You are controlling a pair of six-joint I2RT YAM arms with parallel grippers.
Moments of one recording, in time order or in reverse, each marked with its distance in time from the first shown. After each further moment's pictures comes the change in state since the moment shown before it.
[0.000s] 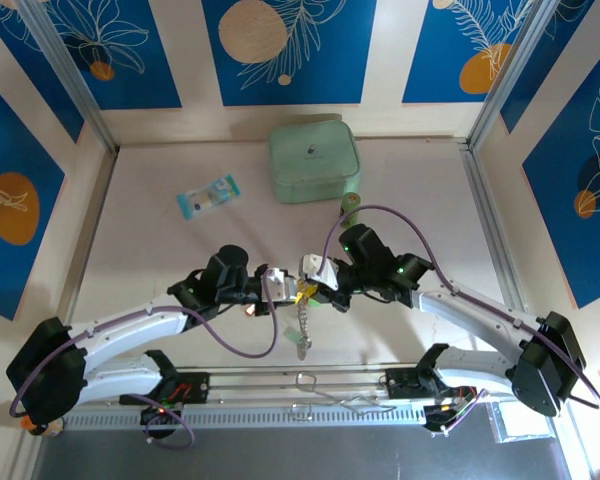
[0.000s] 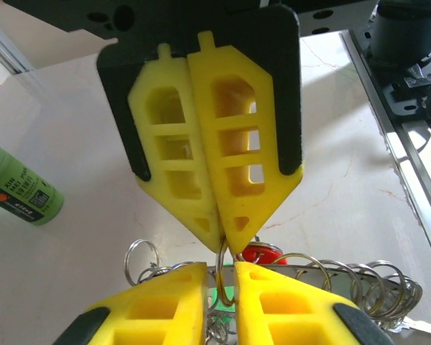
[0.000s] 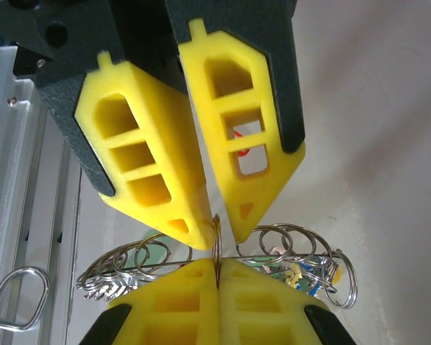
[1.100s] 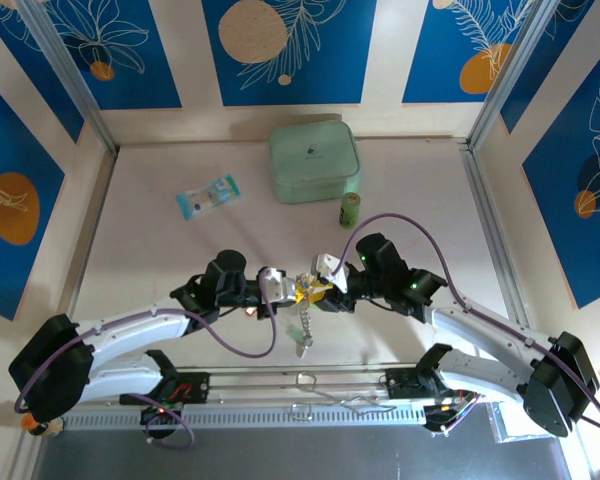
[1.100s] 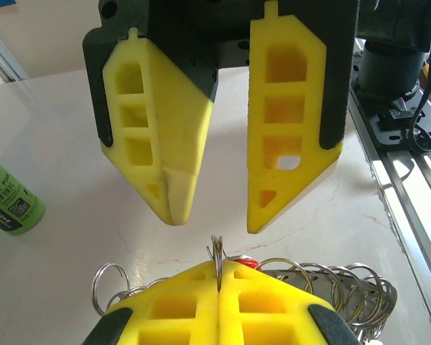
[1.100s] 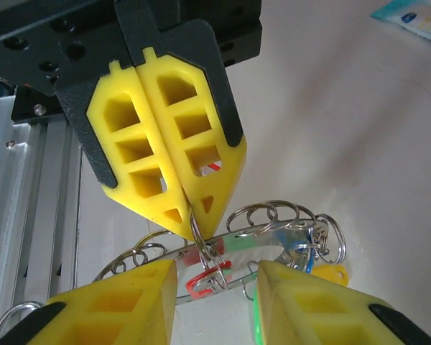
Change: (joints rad) left arm 0.001 0.019 -0.073 0.176 0.052 -0.107; right arm -0.052 -0.139 -0.182 0.211 -0.052 0.146
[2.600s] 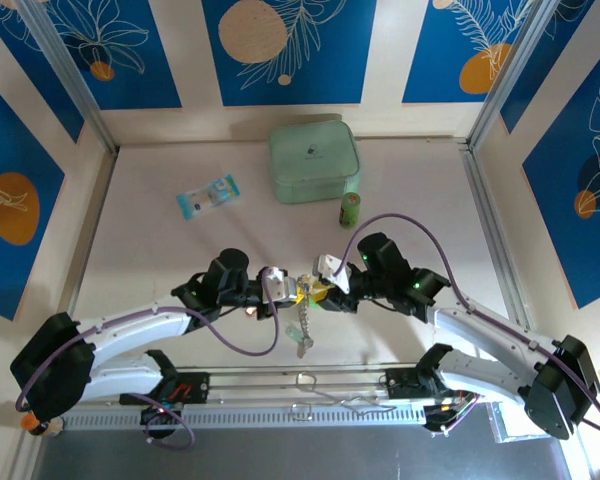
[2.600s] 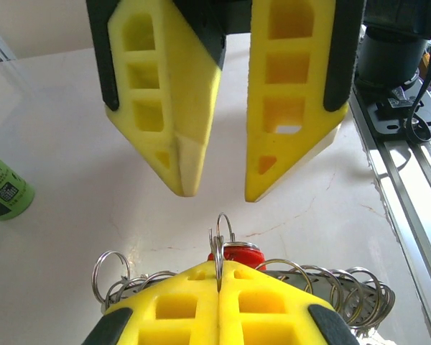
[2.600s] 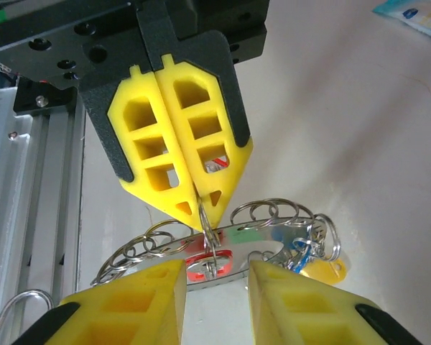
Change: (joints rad) left arm 0.000 0.012 0.023 -0.060 -0.008 0.001; right arm -0.003 -0.018 0.014 -0.057 0.005 -0.016
